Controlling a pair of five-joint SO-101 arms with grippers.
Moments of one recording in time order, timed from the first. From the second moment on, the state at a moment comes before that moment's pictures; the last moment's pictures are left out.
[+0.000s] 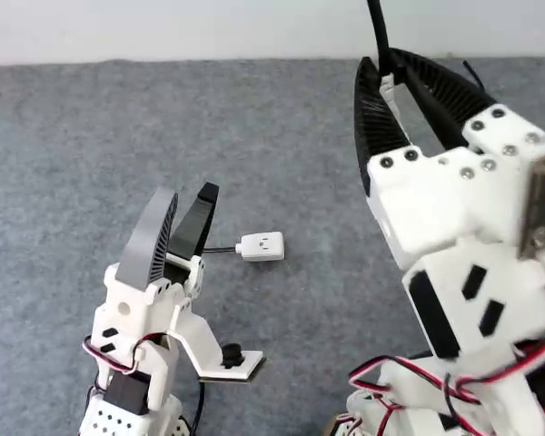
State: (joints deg) left arm 16.7 -100.9 97.1 -23.1 -76.8; right arm -20.8 -6.1 -88.2 100.6 10.9
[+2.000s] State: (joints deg) left arm 27.4 -72.5 82.5 -37.1 -78.4; right arm -46.3 8.8 -86.7 93.8 5.8
